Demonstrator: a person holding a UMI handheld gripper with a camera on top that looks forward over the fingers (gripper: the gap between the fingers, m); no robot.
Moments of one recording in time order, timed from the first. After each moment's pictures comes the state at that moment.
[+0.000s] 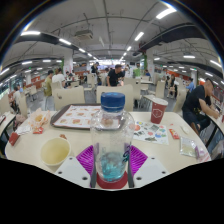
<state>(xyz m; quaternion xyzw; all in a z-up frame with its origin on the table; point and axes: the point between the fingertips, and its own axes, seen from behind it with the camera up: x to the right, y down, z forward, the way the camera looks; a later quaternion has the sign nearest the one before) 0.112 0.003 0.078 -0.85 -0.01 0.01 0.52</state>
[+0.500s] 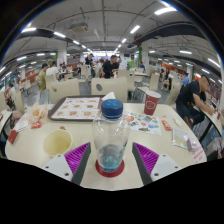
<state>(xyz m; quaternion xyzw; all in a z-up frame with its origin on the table) 0.118 -0.034 0.075 -0.88 0.01 -0.02 0.48</state>
